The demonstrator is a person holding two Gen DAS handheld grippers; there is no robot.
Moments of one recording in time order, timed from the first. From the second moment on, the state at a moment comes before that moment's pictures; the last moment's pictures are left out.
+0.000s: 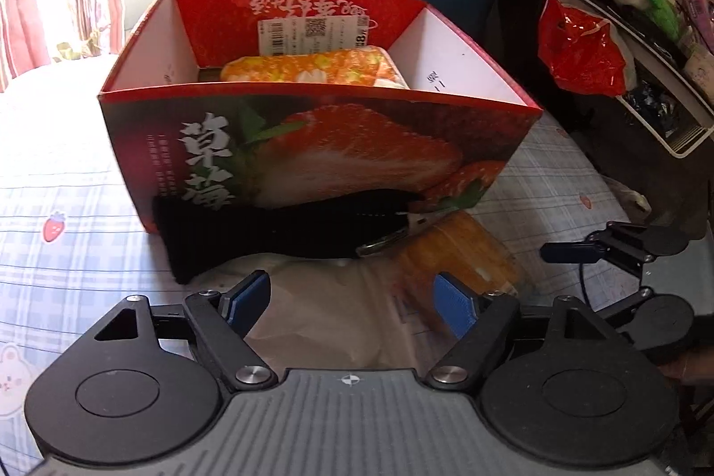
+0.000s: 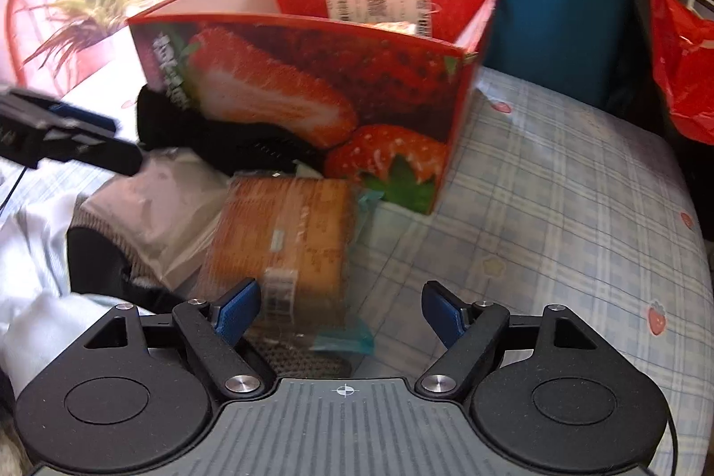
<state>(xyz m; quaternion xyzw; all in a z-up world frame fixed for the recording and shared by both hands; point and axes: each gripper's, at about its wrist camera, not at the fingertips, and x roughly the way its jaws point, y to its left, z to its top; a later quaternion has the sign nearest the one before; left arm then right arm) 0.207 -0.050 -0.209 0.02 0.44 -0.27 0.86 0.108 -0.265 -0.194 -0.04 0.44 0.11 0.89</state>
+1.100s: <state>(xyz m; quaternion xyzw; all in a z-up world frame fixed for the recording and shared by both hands) 0.228 -0.095 -0.246 -0.05 0.47 -0.32 0.82 0.123 -0.241 -0.200 -0.01 0.41 0.20 0.89</state>
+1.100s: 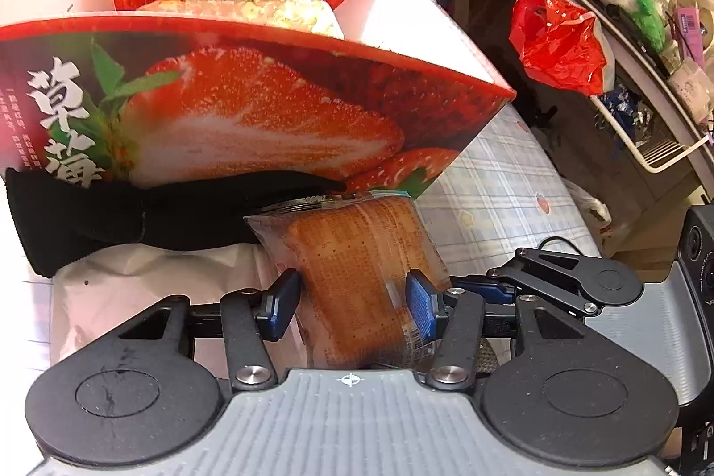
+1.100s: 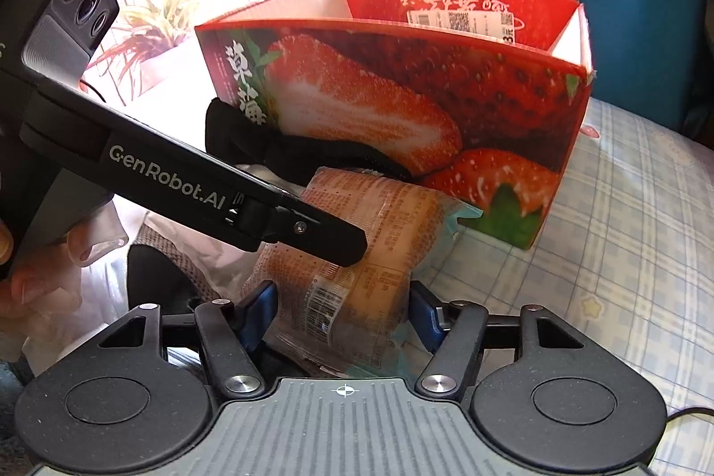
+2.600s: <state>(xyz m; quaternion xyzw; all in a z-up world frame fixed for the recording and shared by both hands) 0.268 -0.095 -0.094 -0.02 0.32 -0.33 0.89 0.183 -0.231 -0.065 -0.08 0.28 0.18 0.94</state>
